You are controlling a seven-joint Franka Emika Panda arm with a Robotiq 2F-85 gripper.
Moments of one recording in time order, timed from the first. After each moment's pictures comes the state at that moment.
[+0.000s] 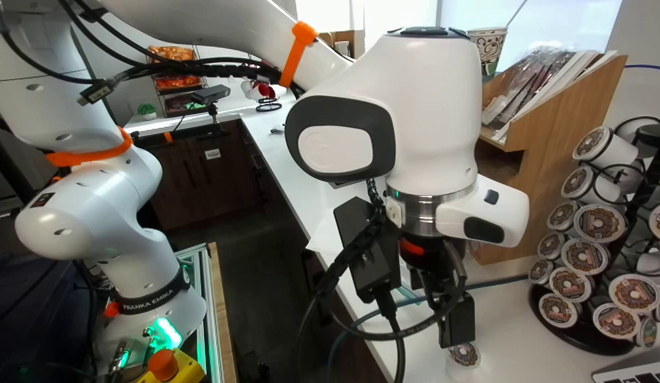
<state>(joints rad) -0.36 -0.01 -0.39 -2.27 0.00 2.38 -0.47</state>
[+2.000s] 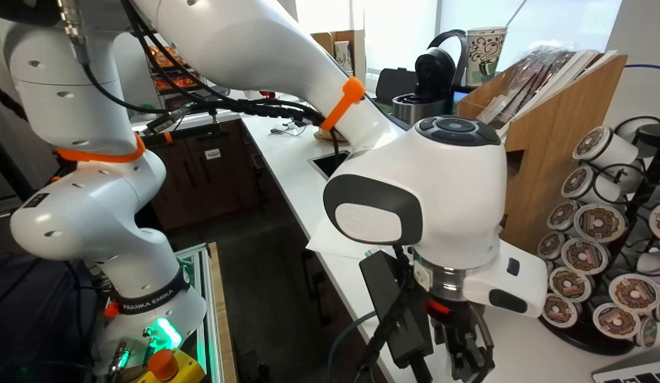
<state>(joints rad) -0.44 0.22 -0.31 -2.21 0.13 2.53 -0.59</state>
